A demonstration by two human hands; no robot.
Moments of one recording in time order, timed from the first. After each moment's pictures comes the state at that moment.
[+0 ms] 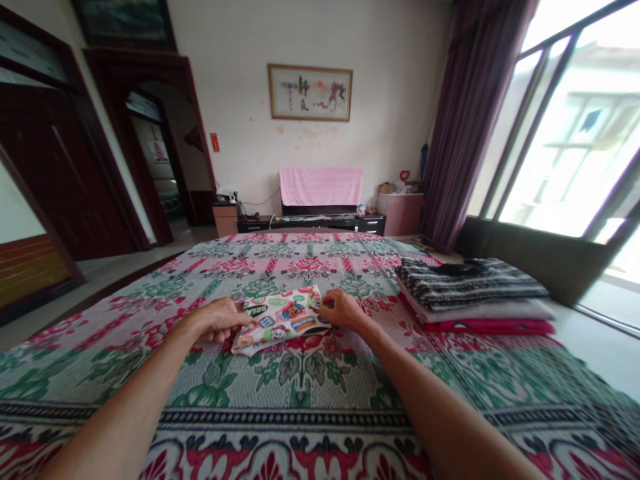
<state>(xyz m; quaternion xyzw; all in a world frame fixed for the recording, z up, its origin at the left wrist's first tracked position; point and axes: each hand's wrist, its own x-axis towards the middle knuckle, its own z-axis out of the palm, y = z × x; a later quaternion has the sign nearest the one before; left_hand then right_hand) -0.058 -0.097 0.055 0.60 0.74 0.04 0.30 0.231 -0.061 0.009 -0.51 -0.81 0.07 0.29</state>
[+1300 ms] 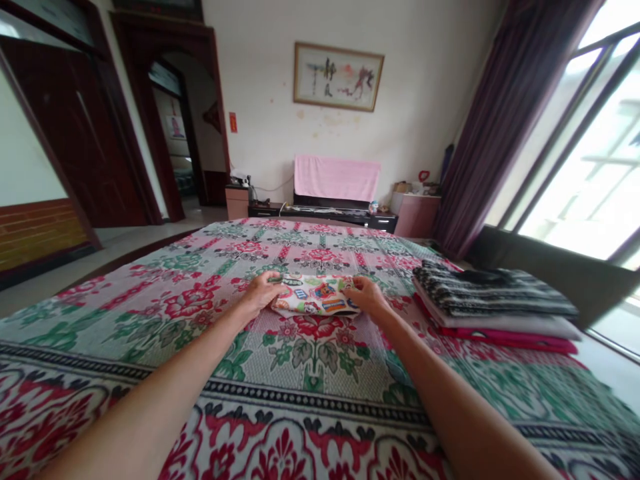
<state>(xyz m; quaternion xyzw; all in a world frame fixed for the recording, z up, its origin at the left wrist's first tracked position) -0.020 -0.071 0.008 0.52 0.62 0.46 0.37 0.243 -0.041 0.004 -0.60 -0.61 0.29 0.43</state>
